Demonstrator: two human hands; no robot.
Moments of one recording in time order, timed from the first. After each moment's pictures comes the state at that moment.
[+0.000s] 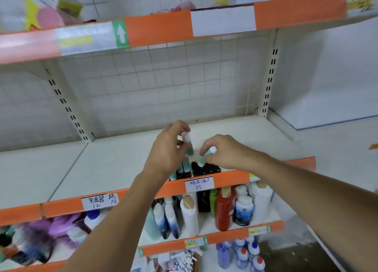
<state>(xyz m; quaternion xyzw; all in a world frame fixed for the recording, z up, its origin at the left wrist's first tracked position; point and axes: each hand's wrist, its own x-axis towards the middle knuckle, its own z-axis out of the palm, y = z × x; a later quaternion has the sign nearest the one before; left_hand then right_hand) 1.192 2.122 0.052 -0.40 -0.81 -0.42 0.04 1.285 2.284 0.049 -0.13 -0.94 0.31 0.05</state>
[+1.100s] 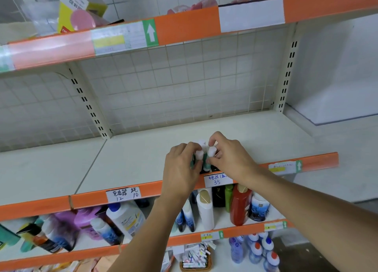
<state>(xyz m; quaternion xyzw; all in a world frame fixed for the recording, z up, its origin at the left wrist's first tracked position) 1.198 2.089 -0.006 -0.40 -0.83 -0.34 0.19 1.267 2.242 0.005 -0.12 -0.91 0.33 0.20</state>
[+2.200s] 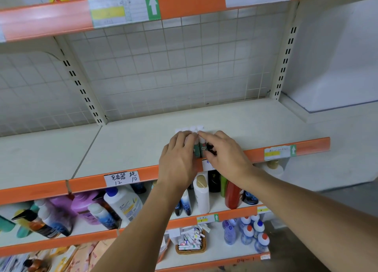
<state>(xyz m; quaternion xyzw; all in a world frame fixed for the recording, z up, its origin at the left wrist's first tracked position) 1.209 2.074 -0.014 -0.41 -0.87 -0.17 0.20 1.286 2.211 -0.012 -0.11 -0.93 0.27 0.22</state>
